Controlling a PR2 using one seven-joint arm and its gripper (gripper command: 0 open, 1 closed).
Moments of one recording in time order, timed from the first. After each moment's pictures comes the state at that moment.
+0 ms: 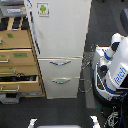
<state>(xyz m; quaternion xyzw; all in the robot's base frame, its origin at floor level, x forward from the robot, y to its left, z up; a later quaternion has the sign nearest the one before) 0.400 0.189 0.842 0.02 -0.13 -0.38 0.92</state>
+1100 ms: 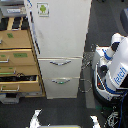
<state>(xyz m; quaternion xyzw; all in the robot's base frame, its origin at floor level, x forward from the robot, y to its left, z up) 0.454 0.163 0.854 -0.02 -0.12 -0.41 0.90</state>
